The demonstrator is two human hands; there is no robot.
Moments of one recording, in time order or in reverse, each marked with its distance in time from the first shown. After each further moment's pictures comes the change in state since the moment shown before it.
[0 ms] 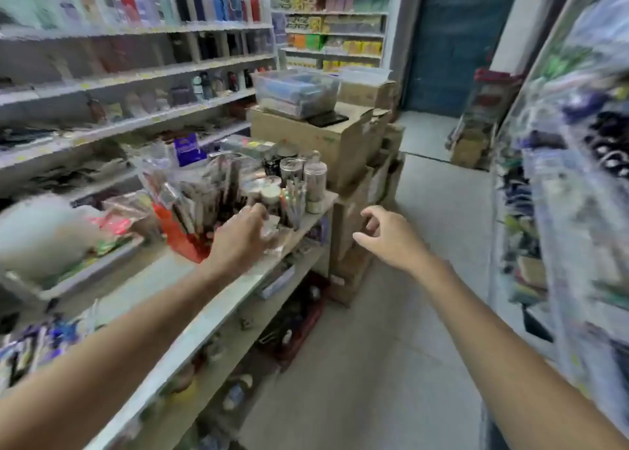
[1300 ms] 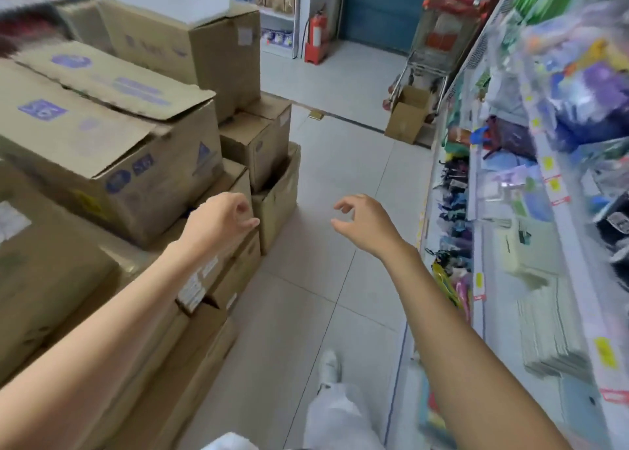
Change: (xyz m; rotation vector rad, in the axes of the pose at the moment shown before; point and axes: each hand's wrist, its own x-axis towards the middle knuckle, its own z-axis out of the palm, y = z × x) left_hand 0.834 0.447 0.559 -0.198 -0.322 0.029; right_hand 0.728 0.768 -0.164 0.057 -0.115 0.206
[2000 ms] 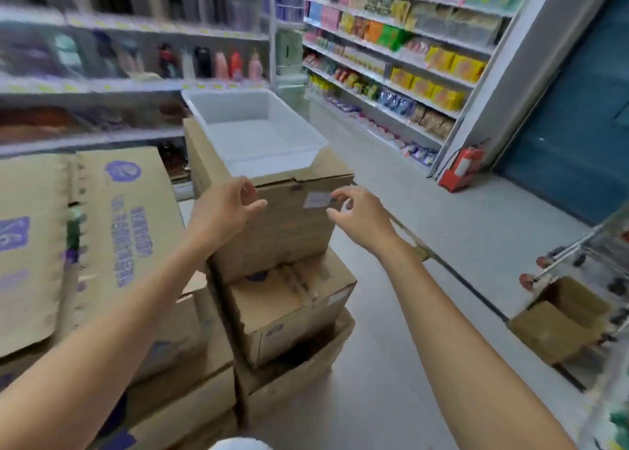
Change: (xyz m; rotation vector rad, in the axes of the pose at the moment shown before) left_hand 0.510 -0.062 -0.117 -0.069 0.579 -0.476; right_hand 0.659 -0.097 -0.079 0.066 -0.150 -0.604
